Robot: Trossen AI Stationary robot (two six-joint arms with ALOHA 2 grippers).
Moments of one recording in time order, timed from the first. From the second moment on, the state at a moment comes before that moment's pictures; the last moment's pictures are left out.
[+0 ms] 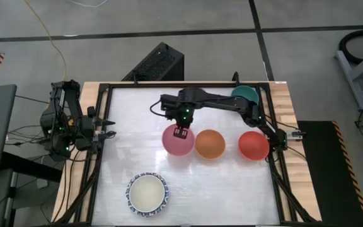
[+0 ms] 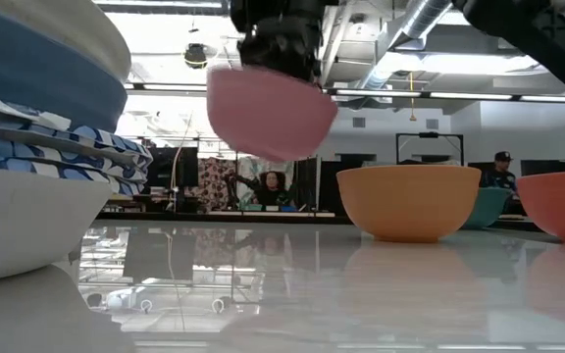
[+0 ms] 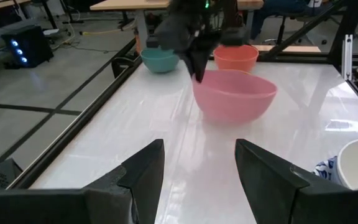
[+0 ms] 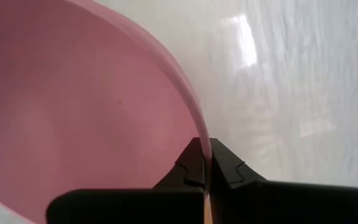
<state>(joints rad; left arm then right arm) -1.28 0.52 0.80 -1.43 -1.27 -1.13 -0.15 2.23 2.35 -1.48 -0.13 0.12</state>
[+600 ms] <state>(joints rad) -1.28 0.52 0.80 -1.43 -1.27 -1.13 -0.06 2.16 2.36 -1.45 -0.24 0.25</state>
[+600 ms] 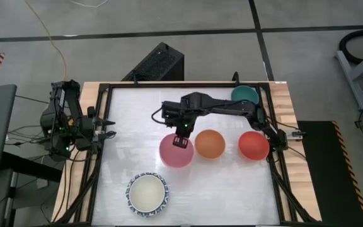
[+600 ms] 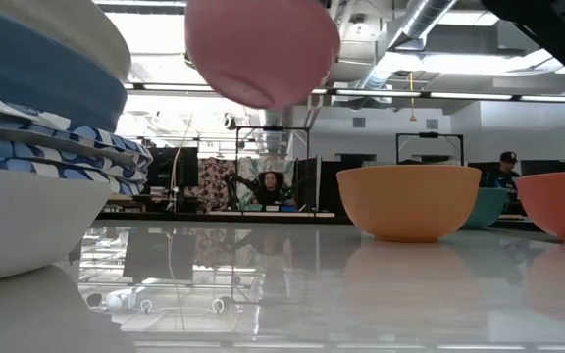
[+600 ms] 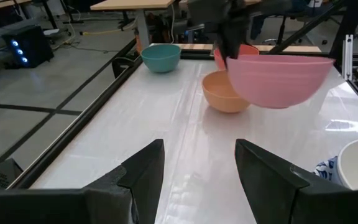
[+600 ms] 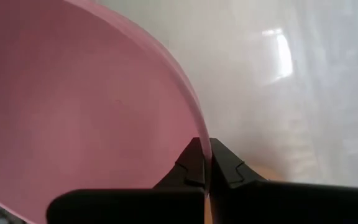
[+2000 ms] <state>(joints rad) -1.28 0.52 0.80 -1.43 -1.27 -1.13 0.17 2.17 2.36 -0.99 -0.33 0.27</state>
